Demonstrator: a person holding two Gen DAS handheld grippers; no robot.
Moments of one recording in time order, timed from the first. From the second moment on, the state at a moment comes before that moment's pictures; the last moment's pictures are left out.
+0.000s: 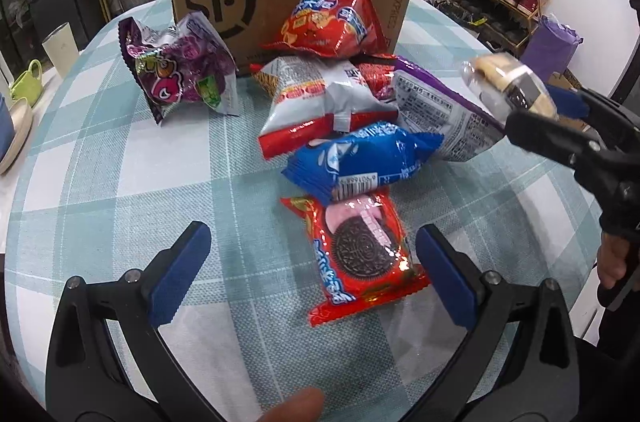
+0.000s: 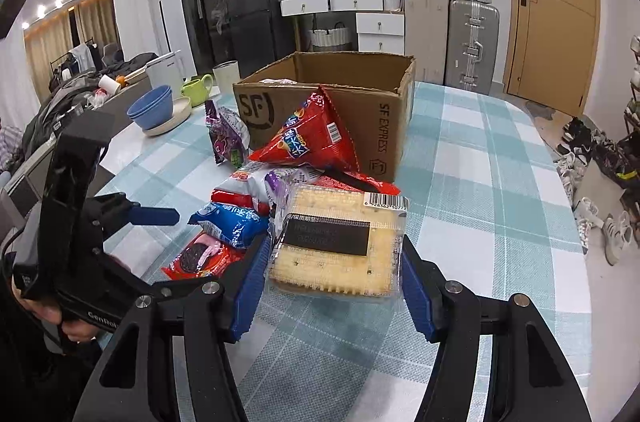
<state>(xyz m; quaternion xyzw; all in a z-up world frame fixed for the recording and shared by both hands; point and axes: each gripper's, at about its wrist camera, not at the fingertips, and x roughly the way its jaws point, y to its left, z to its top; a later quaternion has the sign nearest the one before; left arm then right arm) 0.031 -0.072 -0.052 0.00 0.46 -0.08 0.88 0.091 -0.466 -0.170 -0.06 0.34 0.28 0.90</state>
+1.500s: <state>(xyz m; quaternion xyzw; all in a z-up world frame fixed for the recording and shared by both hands) 0.004 -0.022 0.031 -0.06 0.35 -0.13 0.92 0.086 -0.474 -0.146 -0.02 0.27 0.27 0.92</state>
